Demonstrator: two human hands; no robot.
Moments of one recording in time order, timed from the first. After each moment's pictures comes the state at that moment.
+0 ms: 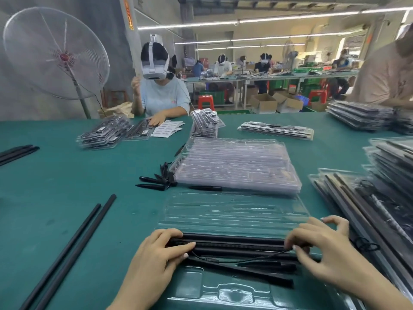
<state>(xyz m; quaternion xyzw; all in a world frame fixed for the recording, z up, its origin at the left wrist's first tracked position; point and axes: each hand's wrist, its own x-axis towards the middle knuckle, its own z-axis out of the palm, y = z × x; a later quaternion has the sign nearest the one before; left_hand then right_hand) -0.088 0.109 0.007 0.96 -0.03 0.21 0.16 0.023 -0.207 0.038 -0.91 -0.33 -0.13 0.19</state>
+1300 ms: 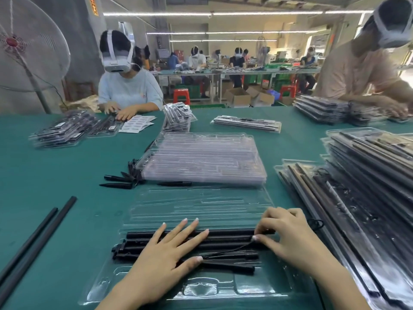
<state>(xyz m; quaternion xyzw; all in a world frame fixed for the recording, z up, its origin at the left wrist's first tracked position) -0.049 0.058 0.002 0.99 -0.12 -0.02 0.08 0.039 -0.219 0.024 -0.93 -0.30 -0.09 0.17</state>
